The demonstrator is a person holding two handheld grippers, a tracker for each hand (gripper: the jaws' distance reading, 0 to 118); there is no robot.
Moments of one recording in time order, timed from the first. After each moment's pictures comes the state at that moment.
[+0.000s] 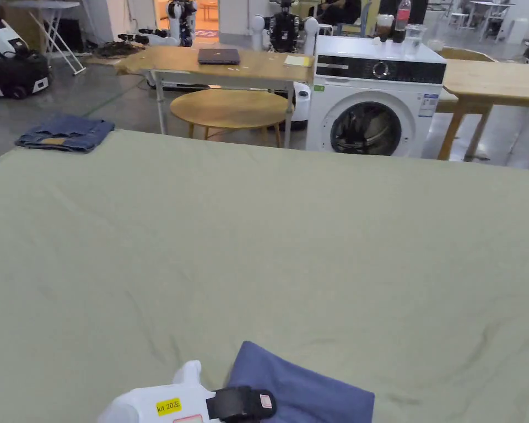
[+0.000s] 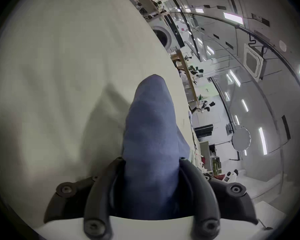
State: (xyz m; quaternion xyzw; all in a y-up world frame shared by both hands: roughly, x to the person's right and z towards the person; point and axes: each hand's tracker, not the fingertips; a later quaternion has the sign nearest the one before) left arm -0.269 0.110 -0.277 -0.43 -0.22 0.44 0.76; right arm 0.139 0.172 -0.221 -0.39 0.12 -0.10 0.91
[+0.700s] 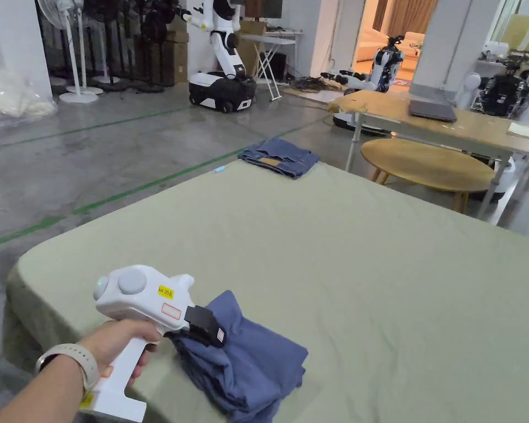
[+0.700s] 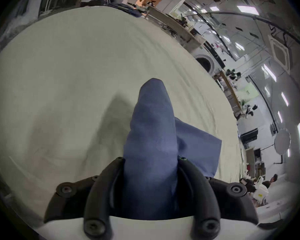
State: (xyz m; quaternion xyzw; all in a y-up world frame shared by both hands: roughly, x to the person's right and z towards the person) left arm -0.663 0.154 -0.291 -0.45 -0.05 0.31 0.83; right arm 0.033 0.190 -0.226 -0.40 0.16 -0.03 0.90
